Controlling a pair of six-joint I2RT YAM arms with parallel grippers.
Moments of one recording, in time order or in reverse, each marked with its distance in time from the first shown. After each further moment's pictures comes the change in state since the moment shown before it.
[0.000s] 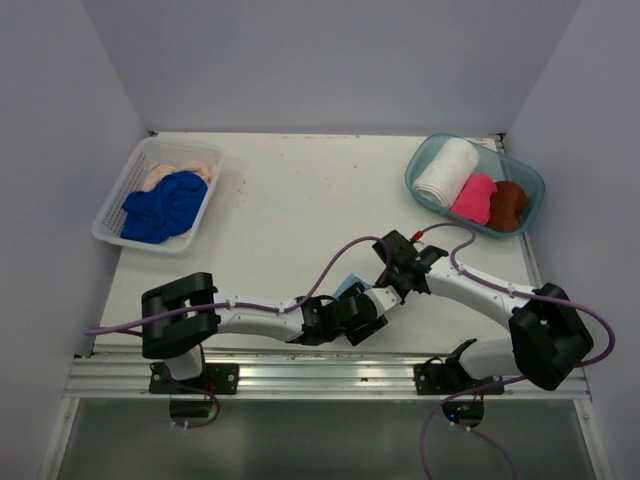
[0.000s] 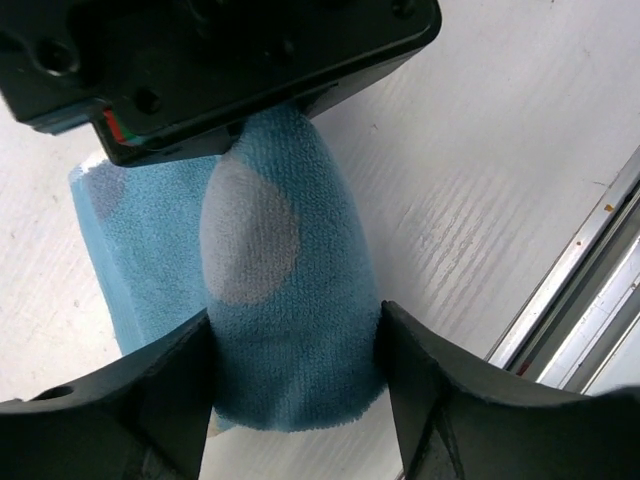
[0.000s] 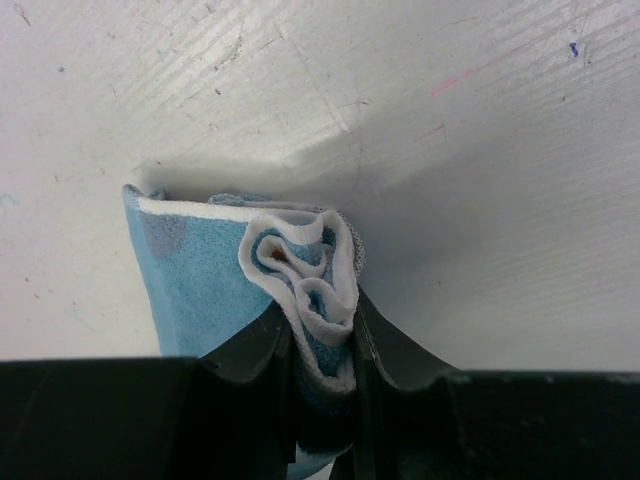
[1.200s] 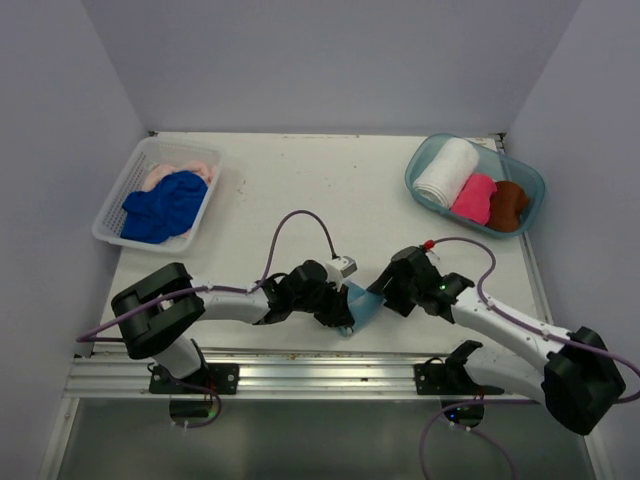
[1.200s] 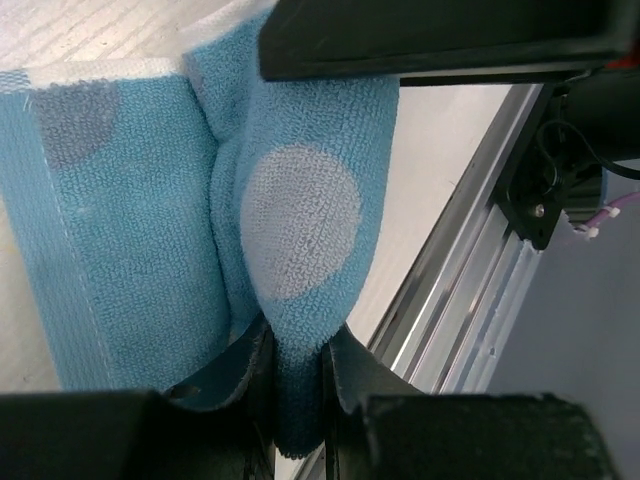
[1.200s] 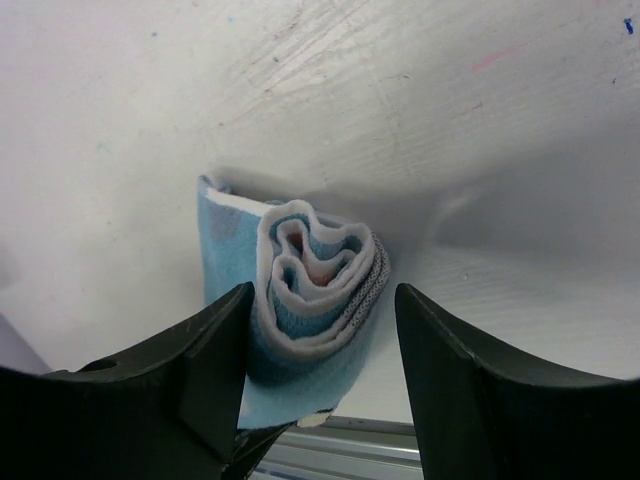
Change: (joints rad) left arm 0.300 -0.105 -0.278 0.315 0.614 -0.380; right arm -0.001 -0.232 -0.197 0.188 -0.046 0.022
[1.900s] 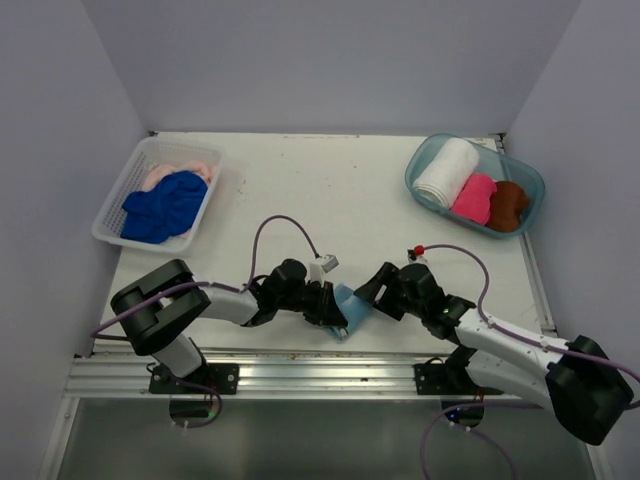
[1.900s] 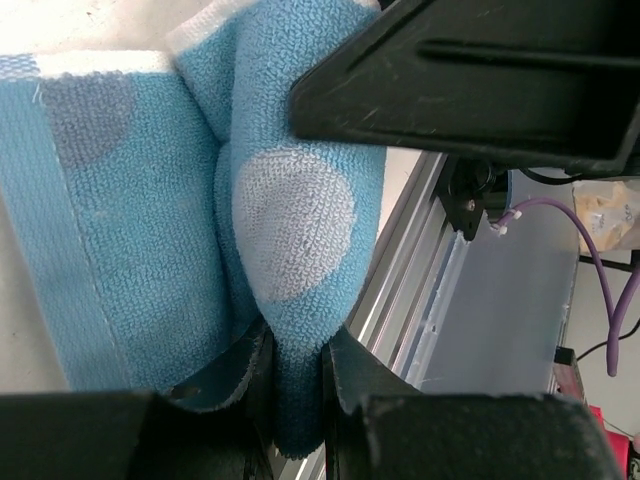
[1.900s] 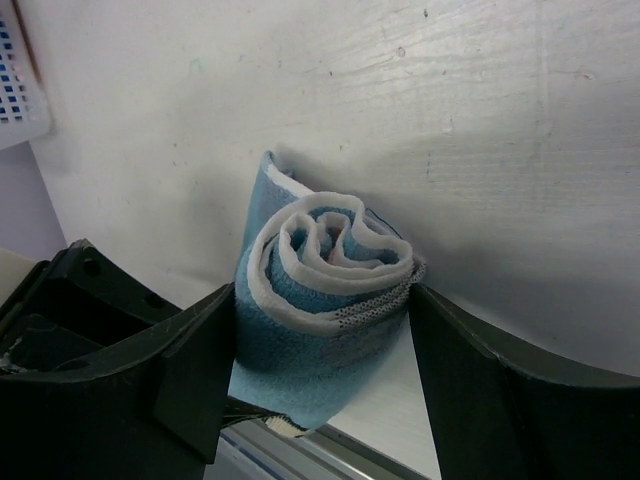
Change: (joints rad) left arm 0.125 0.014 -0.162 0.274 0.218 -0.187; right arm 0.045 -0.158 -0.258 0.424 -0.087 -0.145
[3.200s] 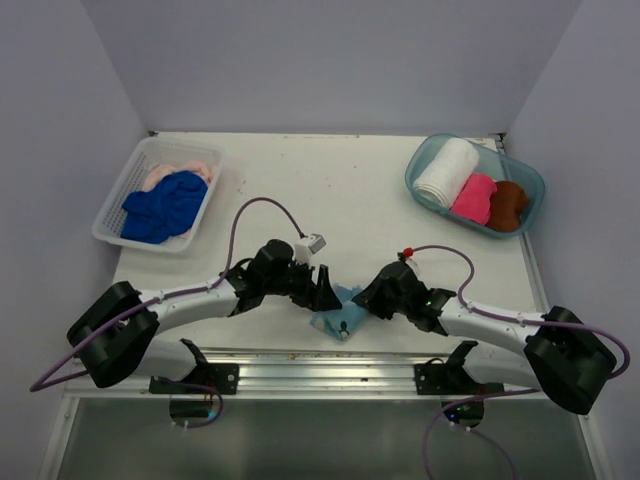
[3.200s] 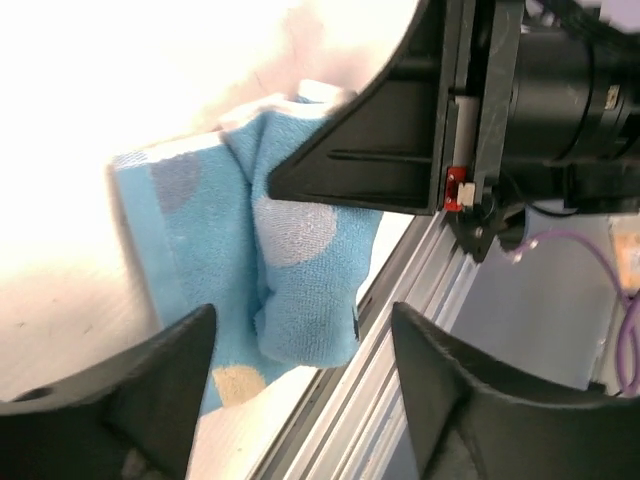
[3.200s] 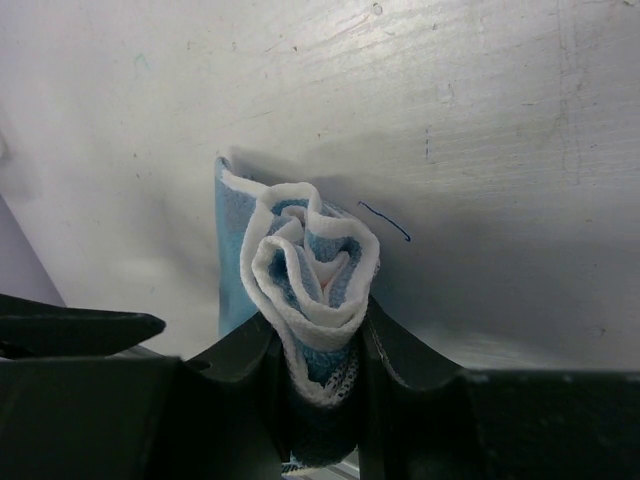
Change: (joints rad) left arm 0.092 -0.248 0.091 -0.383 -0.051 0.122; right arm 0.089 0.212 0.080 0.004 0.054 0.141
